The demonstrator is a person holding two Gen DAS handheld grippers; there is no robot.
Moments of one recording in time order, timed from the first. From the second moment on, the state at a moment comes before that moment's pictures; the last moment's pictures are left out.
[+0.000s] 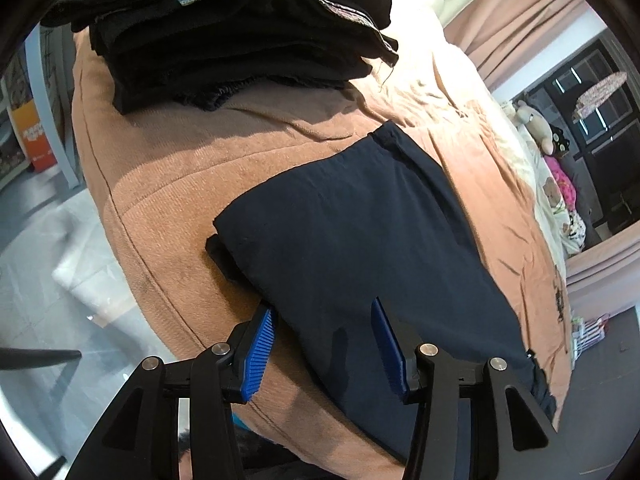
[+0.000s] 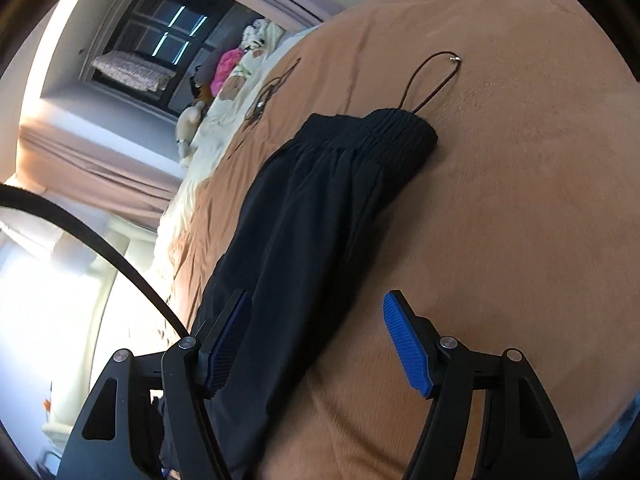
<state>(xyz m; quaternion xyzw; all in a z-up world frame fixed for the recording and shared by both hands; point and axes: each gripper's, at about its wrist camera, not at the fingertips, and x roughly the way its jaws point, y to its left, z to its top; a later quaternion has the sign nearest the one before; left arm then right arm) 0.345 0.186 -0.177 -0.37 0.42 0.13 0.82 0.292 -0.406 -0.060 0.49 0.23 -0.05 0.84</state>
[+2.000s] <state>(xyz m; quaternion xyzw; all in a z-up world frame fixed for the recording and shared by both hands) 0.355 0.180 -0.173 -0.38 0.41 0.08 0.83 0.213 -0.433 -0.077 0.53 0.21 -0.18 0.80</state>
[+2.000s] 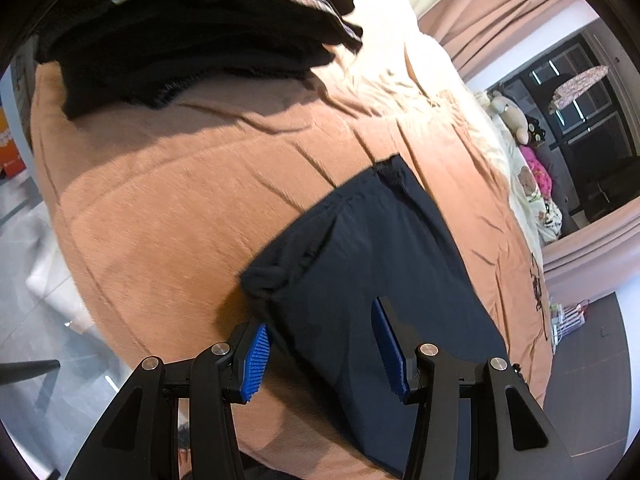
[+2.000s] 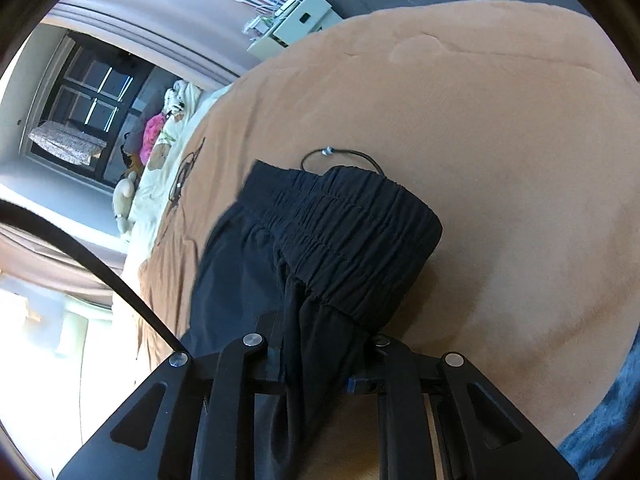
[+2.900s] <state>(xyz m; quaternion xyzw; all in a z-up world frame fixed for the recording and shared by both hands) 0.349 0.196 -0.195 -0.38 0.40 0.04 0.83 0.203 -0.336 0.008 0.39 0.26 -0.10 0.88</state>
